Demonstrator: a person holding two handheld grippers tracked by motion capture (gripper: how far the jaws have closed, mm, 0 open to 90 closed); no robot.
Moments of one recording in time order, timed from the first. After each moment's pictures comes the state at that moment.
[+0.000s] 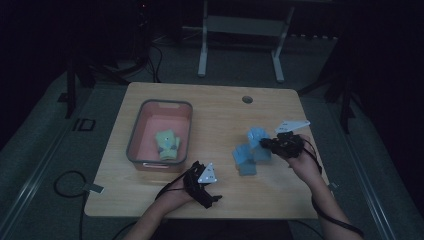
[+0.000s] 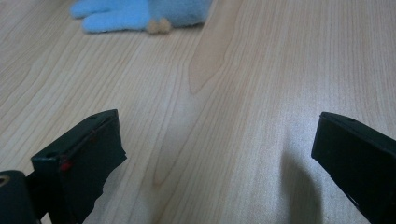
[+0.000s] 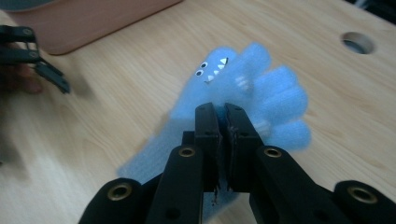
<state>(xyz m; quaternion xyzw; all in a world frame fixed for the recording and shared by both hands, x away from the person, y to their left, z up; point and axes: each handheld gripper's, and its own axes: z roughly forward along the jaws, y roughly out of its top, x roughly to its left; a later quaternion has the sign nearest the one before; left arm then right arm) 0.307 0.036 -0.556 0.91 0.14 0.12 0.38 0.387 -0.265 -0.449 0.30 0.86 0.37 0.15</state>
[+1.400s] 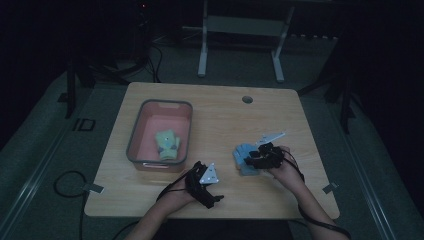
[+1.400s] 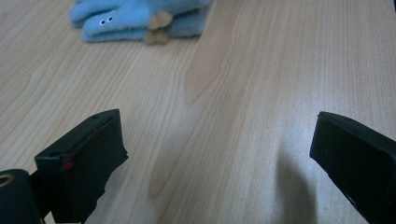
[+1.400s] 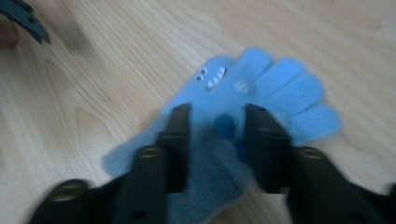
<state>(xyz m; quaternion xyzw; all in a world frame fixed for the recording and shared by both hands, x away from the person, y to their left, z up) 0.304 0.030 -0.553 0.90 0.13 0.12 0.39 0.392 -0.234 -0.516 0.31 0.89 0.33 0.09</state>
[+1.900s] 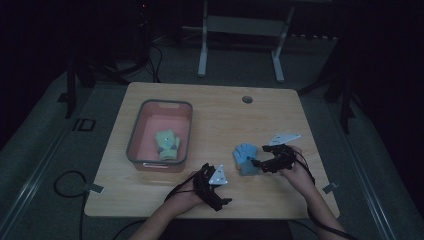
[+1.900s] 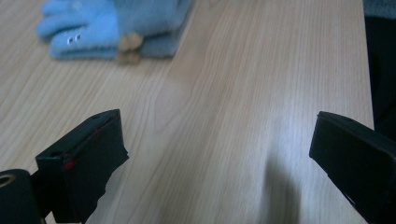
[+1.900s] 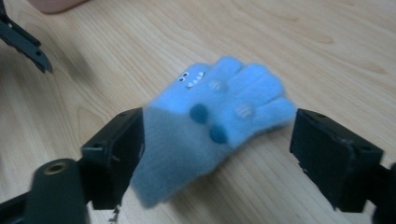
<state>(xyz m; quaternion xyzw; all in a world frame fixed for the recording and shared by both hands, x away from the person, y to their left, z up) 0.299 0.007 -0.544 0.91 0.13 0.10 0.39 0.386 -0.268 -0.508 0.30 0.87 0.38 0.11</state>
